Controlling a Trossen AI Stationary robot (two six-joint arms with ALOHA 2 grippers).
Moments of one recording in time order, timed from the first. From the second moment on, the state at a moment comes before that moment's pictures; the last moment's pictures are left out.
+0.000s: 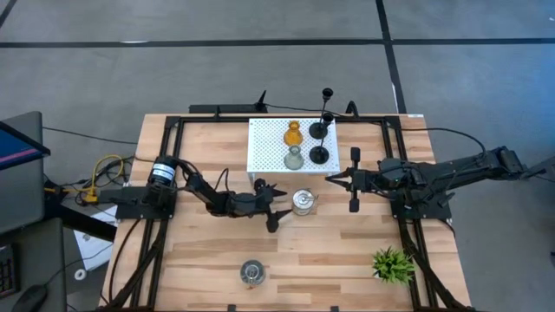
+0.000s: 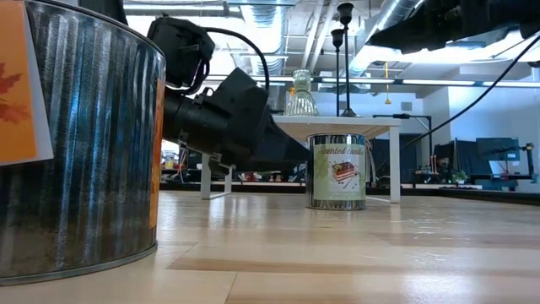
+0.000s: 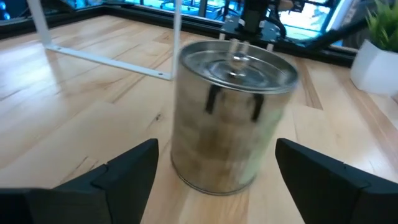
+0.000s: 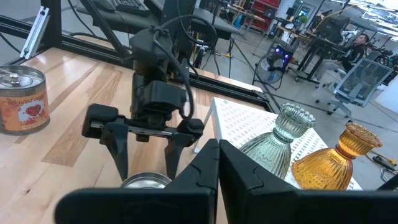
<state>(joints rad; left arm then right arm) -0.19 1.86 0.67 1.12 -0.39 -0.20 0.12 0.80 0.46 0.14 0.24 -0.29</state>
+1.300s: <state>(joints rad) -0.13 2.00 0.83 1.13 -0.26 0.03 0.12 0.80 0.46 0.15 0.24 -0.29</state>
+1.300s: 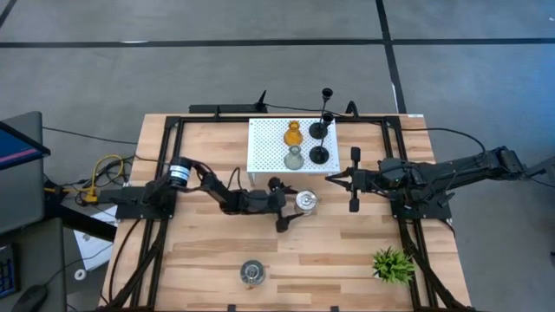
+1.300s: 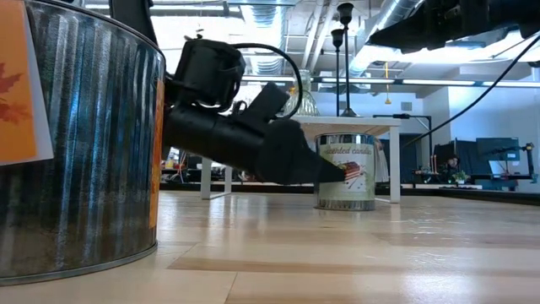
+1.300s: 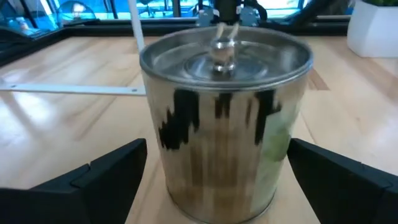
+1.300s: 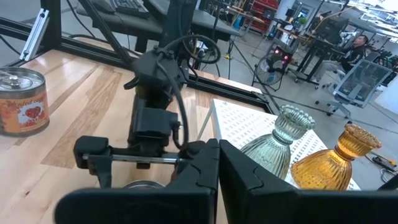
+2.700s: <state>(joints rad) -0.11 2.14 1.03 1.13 -0.11 -0.04 0.12 0.80 0.46 0.13 0.24 -0.29</state>
